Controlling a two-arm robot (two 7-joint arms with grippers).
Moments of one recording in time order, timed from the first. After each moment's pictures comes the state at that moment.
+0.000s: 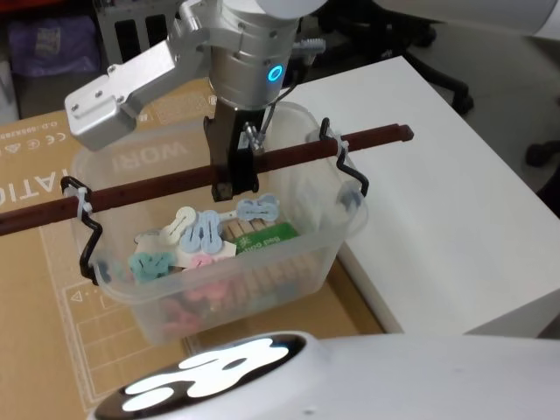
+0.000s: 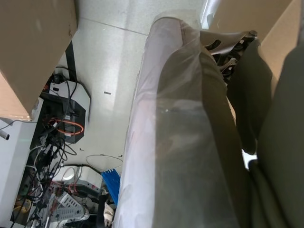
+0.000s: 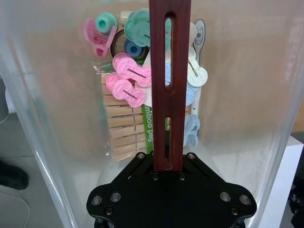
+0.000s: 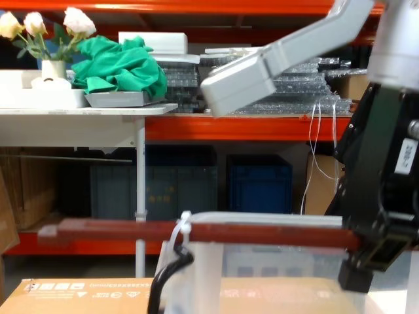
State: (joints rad) left arm -1.47 0.98 1.56 -0.90 0.05 0.15 -1.47; right arm 1.40 0.62 -1.46 -1.65 -0.20 -0.53 1.39
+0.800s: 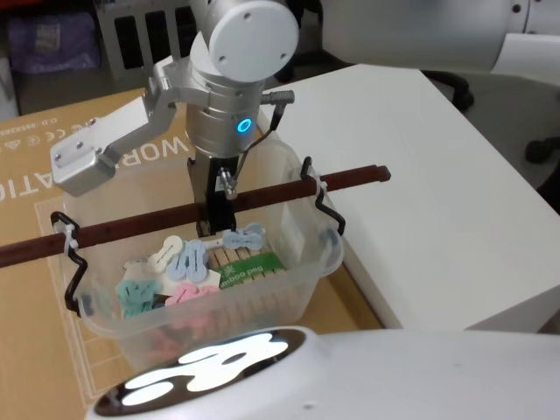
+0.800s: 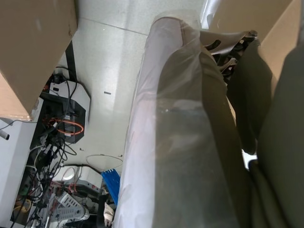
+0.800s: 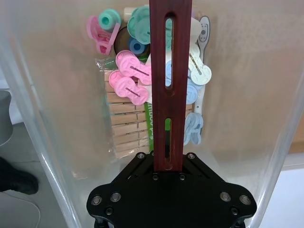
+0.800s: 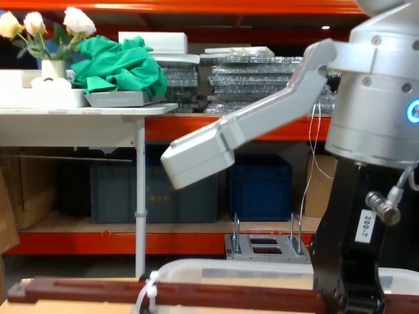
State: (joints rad) left arm -1.47 0.98 1.56 -0.90 0.05 0.15 -1.47; right arm 1.36 0.54 -1.52 -1.59 -0.25 -0.46 1.33
